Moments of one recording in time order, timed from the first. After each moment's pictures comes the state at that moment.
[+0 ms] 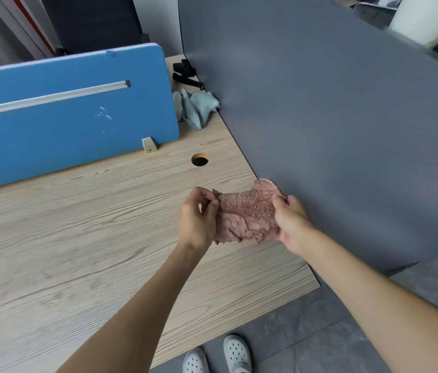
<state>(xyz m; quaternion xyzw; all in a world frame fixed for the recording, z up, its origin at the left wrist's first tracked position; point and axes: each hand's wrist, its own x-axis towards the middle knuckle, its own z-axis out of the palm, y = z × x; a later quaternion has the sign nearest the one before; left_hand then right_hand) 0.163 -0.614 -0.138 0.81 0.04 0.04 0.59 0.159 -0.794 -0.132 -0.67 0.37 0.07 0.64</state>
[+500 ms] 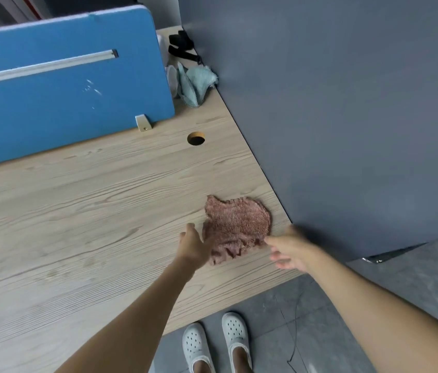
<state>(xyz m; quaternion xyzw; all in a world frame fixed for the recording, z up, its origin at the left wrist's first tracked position) 0.115 -0.606 -0.222 0.85 0.16 -0.26 0.42 0.101 -0.824 -0.201 -0.69 0.38 0.33 0.51</state>
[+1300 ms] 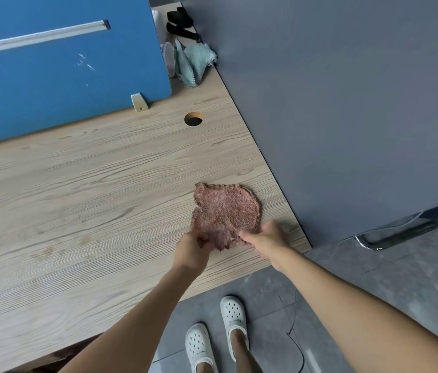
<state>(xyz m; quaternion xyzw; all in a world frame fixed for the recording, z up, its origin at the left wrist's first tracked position) 0.061 -0.609 -0.253 0.87 0.14 -0.21 0.42 0.070 -0.794 -0.241 -0.77 0.35 0.24 0.48</state>
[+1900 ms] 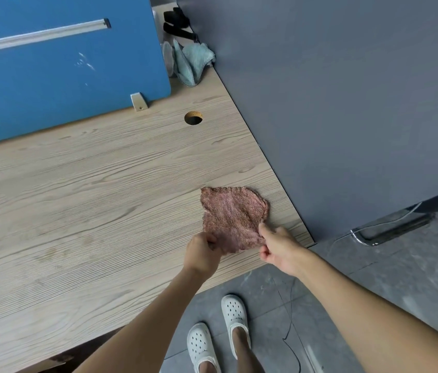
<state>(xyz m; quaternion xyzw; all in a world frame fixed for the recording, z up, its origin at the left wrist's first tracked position) 0.051 -0.615 -0.254 0.87 0.12 -0.23 0.41 0.055 -0.801 -0.240 -0.57 0.44 0.24 0.65</state>
